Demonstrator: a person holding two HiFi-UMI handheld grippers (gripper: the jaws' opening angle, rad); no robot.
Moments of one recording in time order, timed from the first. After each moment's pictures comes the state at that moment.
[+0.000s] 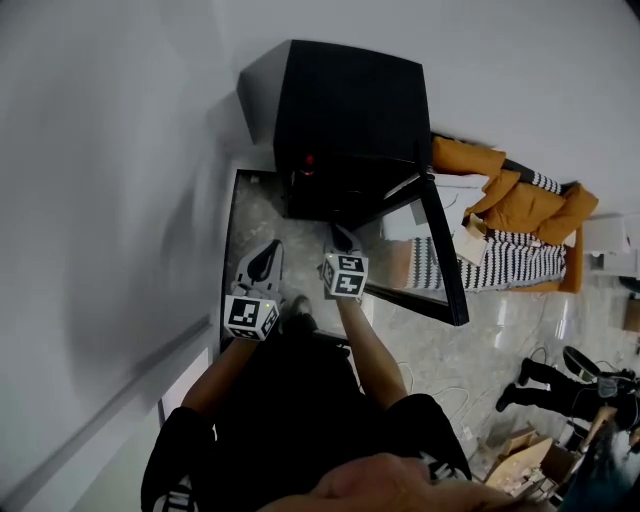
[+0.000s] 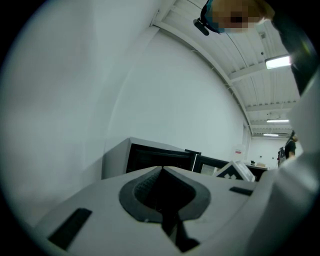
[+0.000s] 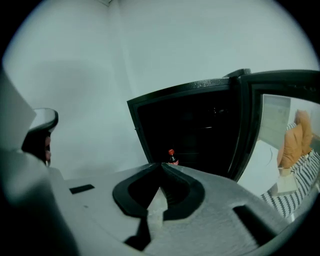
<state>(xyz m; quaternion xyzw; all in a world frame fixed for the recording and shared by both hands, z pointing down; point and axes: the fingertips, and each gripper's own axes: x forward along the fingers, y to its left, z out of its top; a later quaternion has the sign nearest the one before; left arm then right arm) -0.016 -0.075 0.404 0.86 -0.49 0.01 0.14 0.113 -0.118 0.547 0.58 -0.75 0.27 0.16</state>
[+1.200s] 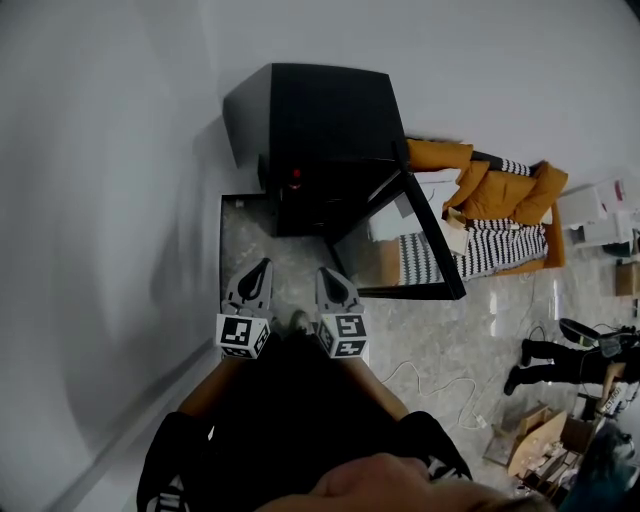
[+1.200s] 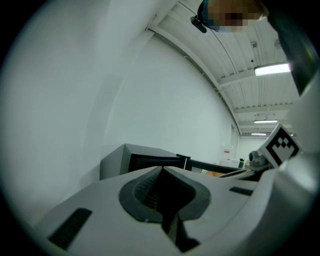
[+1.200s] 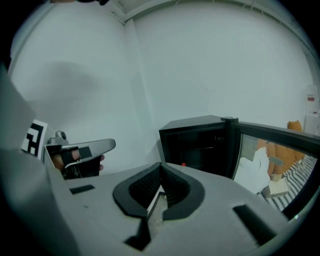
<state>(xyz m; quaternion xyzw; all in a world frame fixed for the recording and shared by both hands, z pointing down) -0.059 -0.035 0.365 0.89 -0.44 0.01 0.11 0.053 0.000 0.410 0.61 -0.76 0.20 0.11</state>
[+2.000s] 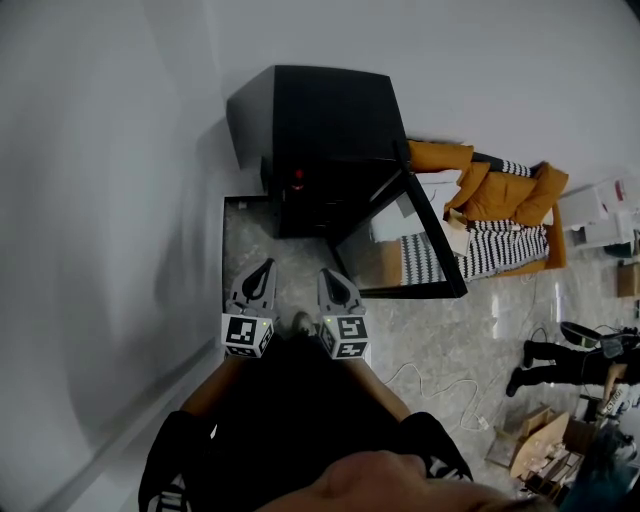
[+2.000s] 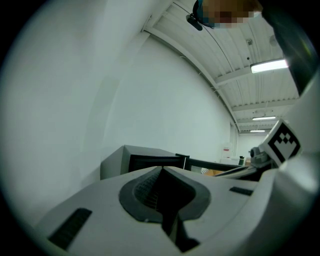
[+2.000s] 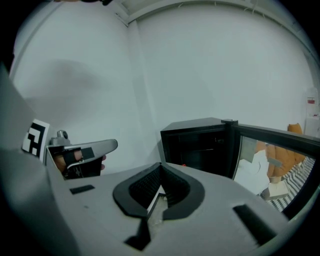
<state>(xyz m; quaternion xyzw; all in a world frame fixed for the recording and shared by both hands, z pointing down) -0.056 -0.028 0.366 0.89 -0.44 0.01 0.09 0.053 0.007 0.406 0.61 -0.76 0.19 0.10</state>
